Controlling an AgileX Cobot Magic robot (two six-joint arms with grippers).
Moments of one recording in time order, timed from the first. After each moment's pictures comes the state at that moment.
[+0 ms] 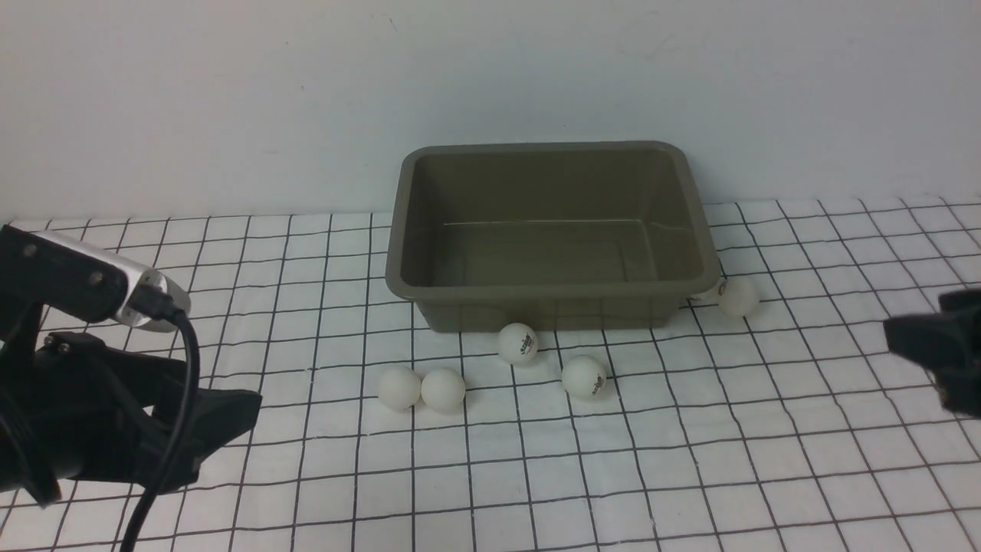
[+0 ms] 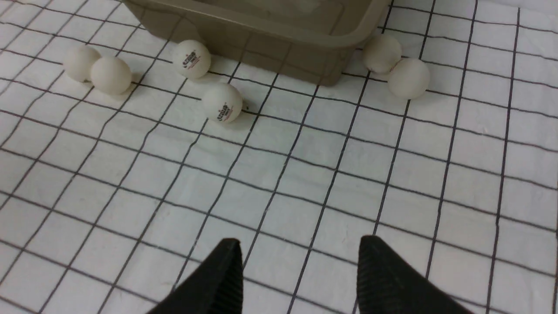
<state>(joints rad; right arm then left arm) 0.03 0.94 -0.73 0.51 0.73 -0.69 0.06 0.94 -0.62 -0.81 0.71 0.91</state>
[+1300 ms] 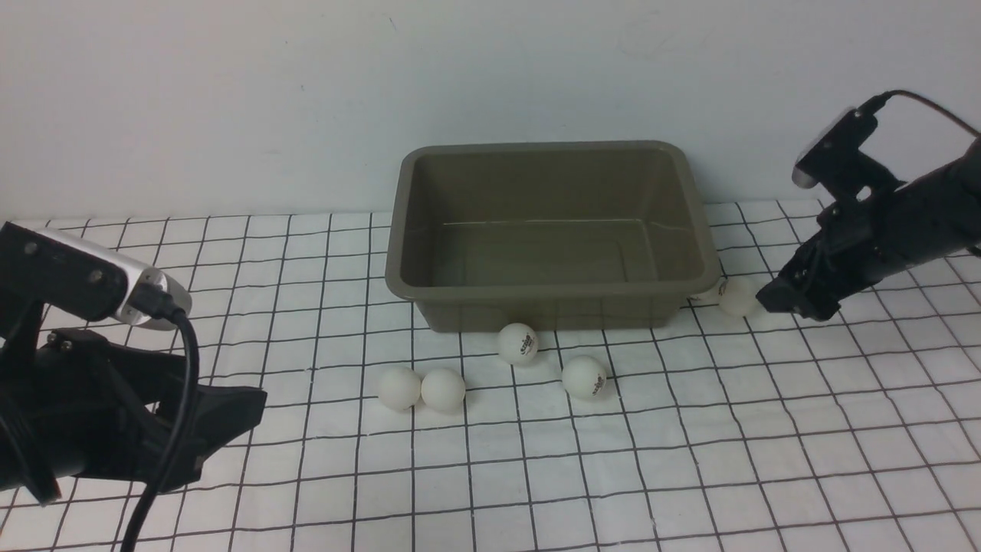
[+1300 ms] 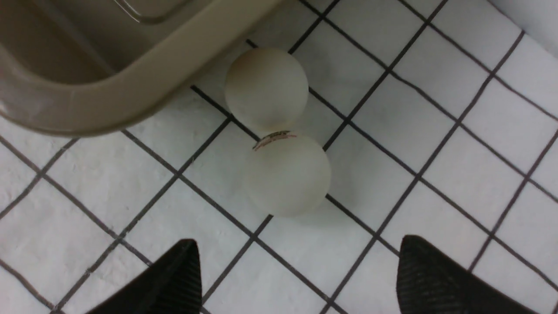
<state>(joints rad) -0.02 1.90 -1.27 0.60 0.66 -1.26 0.06 0.94 -0.62 -0.84 0.71 0.94</state>
